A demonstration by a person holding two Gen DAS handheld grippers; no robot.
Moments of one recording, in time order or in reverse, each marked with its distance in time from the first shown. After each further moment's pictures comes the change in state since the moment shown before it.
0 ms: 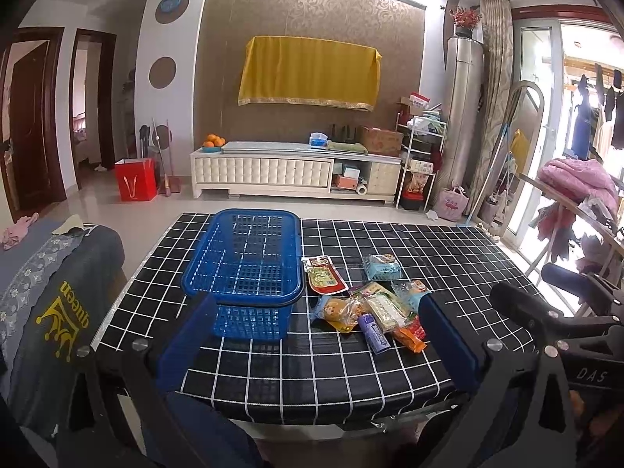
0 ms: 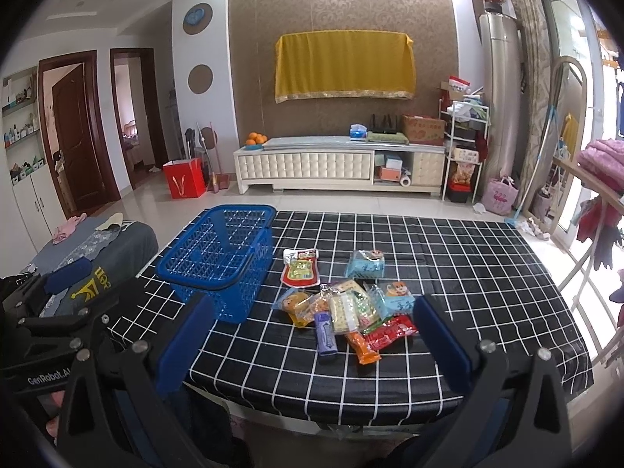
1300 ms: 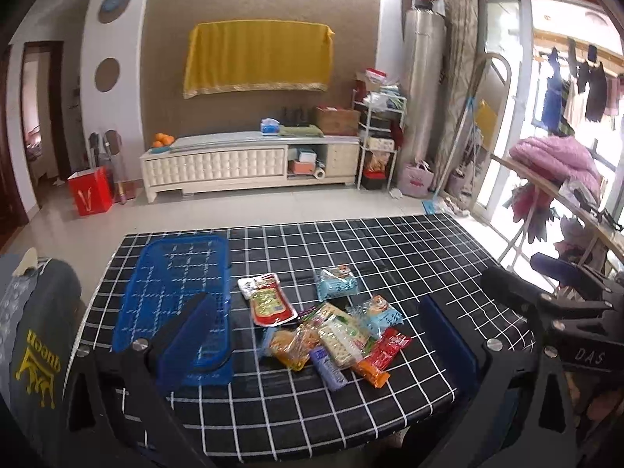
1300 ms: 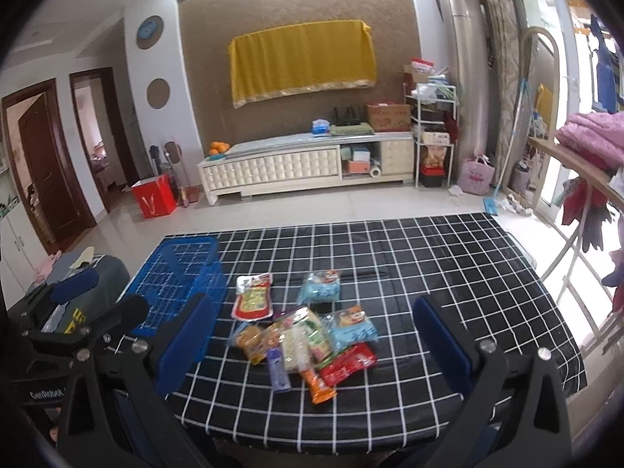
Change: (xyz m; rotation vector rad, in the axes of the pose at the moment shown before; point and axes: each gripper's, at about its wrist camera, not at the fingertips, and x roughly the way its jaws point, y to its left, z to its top) left arm 0.098 -0.070 0.073 0.112 0.102 -0.140; right arm 0.046 -0.087 0.058 0.129 0.035 -0.080
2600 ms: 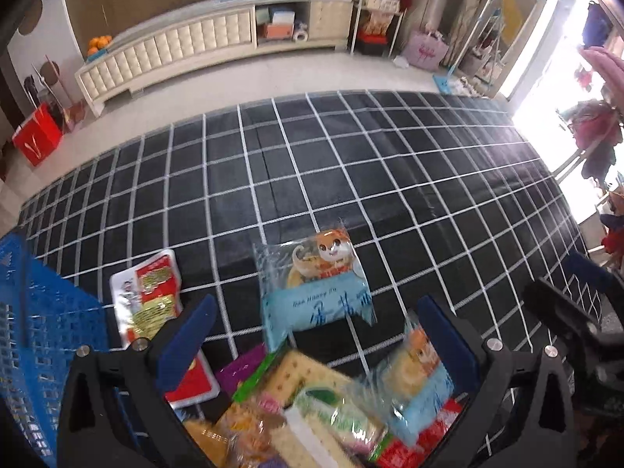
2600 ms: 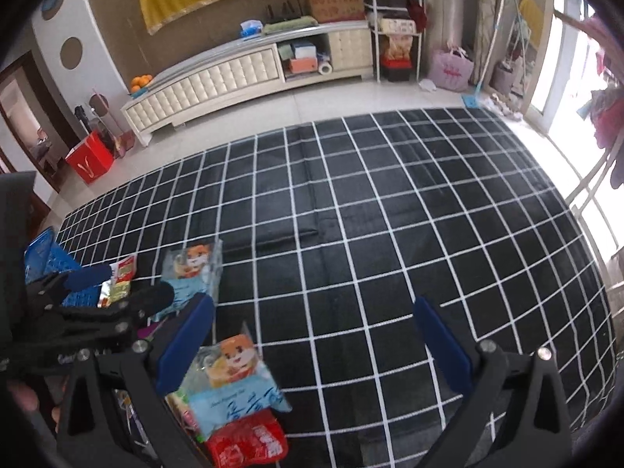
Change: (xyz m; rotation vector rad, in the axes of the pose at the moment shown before) left arm 0.360 -0.038 0.014 0.020 0.544 -0.035; right arm 0.249 -0.139 -0.003 0.159 0.388 -0.097
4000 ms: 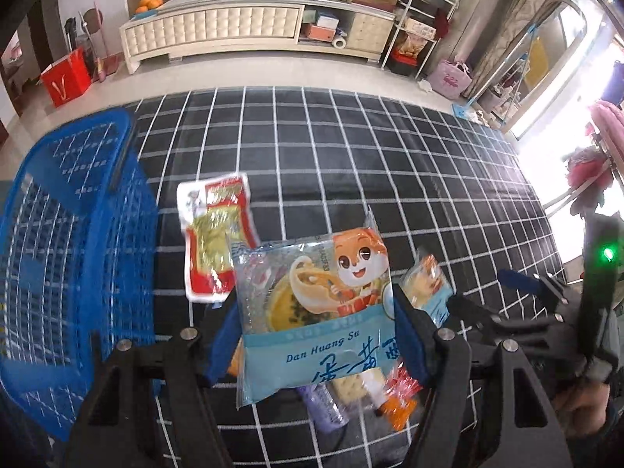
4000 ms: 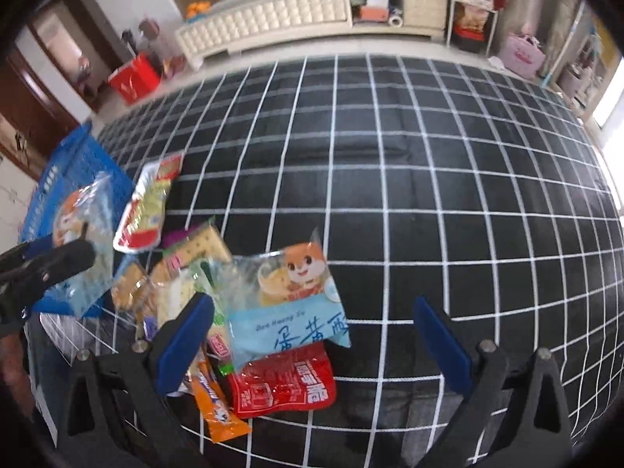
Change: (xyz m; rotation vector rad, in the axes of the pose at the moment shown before) left arm -0.093 0.044 -0.092 -0.203 -0.038 -0.017; right arm 0.026 0.046 -0.039 -0.217 0.228 0.145
